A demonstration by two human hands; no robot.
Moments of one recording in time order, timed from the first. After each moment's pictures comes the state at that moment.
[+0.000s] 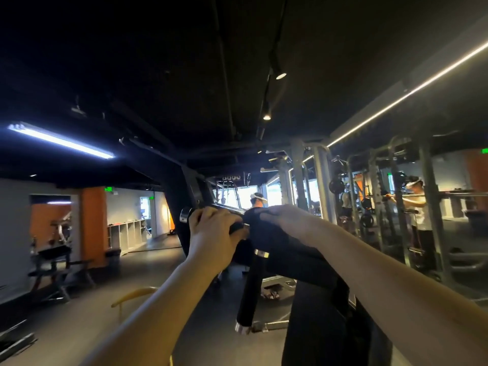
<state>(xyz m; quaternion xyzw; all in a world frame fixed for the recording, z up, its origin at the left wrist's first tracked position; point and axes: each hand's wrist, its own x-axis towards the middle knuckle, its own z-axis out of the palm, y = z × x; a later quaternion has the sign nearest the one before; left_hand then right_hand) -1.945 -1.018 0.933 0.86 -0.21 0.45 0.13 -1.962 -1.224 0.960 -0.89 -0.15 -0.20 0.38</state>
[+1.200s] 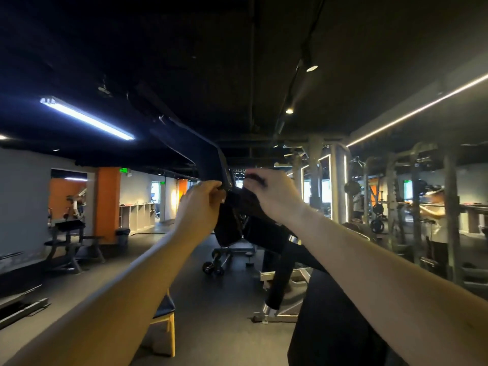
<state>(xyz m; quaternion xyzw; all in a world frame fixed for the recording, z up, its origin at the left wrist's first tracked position) -1.926 -0.921 0.945 0.79 -0.21 0.46 0.34 -1.982 -1.102 0.980 -0.81 -0.21 -0.39 0.37</state>
